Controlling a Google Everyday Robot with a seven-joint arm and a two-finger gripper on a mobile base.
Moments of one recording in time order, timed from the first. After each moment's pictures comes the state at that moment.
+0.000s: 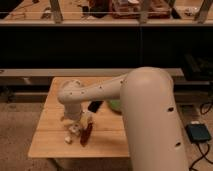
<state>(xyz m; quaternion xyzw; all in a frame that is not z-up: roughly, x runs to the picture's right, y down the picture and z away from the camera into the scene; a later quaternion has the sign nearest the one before) -0.176 0.185 0.811 -0.26 -0.26 -0.52 0.77</state>
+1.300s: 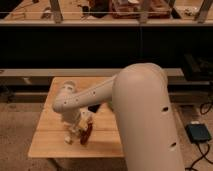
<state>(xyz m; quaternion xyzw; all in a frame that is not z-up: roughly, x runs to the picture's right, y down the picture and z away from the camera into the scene) -0.178 0.191 0.811 -0.25 -0.19 -0.52 0.79</state>
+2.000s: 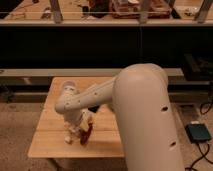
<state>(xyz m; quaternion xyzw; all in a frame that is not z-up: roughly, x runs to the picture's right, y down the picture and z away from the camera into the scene) -0.171 0.192 0.818 -0.25 -0.18 -0.50 0.81</state>
